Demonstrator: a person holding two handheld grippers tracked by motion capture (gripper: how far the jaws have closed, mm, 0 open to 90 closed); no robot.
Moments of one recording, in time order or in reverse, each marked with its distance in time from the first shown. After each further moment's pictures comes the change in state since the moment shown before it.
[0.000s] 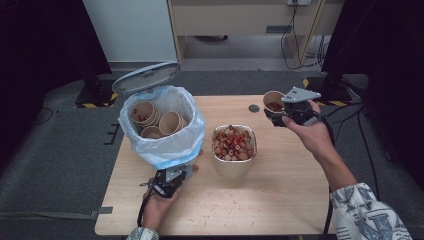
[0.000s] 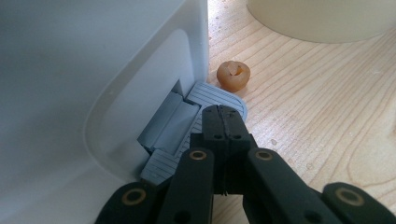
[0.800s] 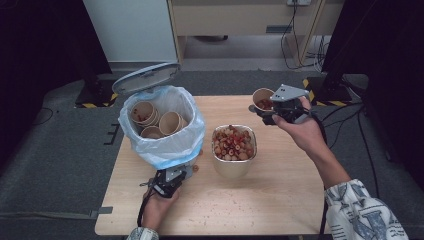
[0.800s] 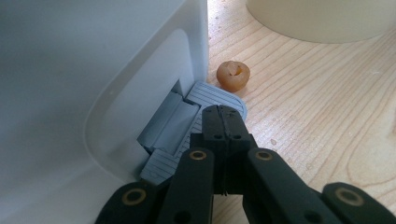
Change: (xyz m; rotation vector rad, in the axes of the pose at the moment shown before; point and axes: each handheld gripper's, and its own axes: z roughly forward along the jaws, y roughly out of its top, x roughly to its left) left arm 0.001 0.000 0.000 0.000 -0.003 0.008; right arm 0.018 0.024 0.006 -0.020 0.025 -0.079
